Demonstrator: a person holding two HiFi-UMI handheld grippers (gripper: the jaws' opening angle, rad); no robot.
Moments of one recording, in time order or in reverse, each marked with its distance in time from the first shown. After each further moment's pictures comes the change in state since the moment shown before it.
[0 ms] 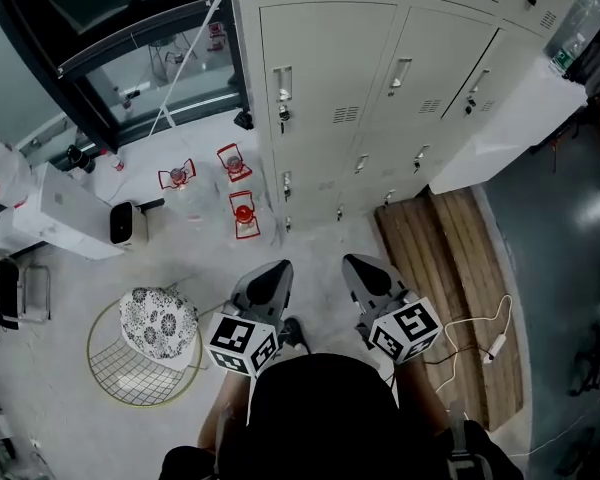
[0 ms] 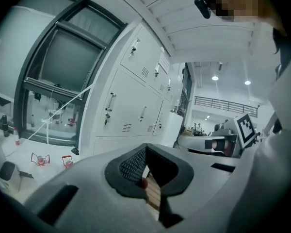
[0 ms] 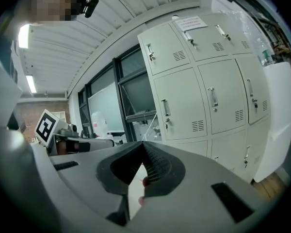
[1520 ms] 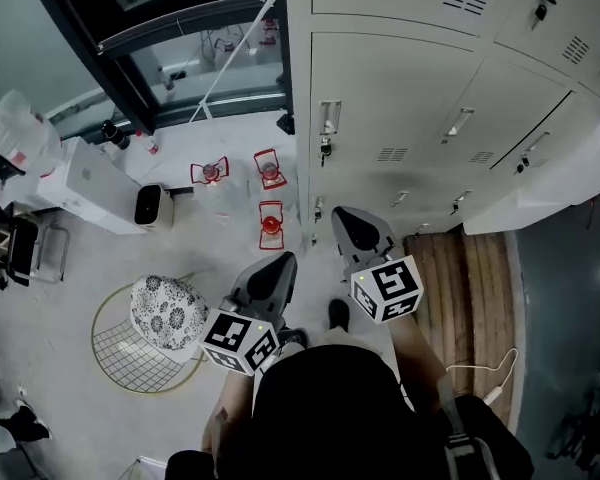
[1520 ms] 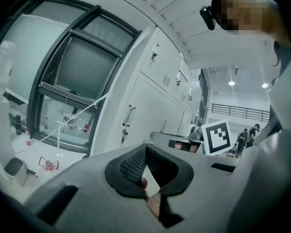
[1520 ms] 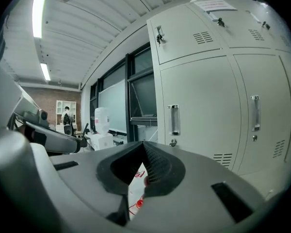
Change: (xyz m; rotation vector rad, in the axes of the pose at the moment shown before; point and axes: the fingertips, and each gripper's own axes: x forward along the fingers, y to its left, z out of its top) left arm 0.053 0.076 0.063 -0.073 -0.100 0.173; right arm 0.180 -0.055 0.064 -0.189 -0.019 0.127
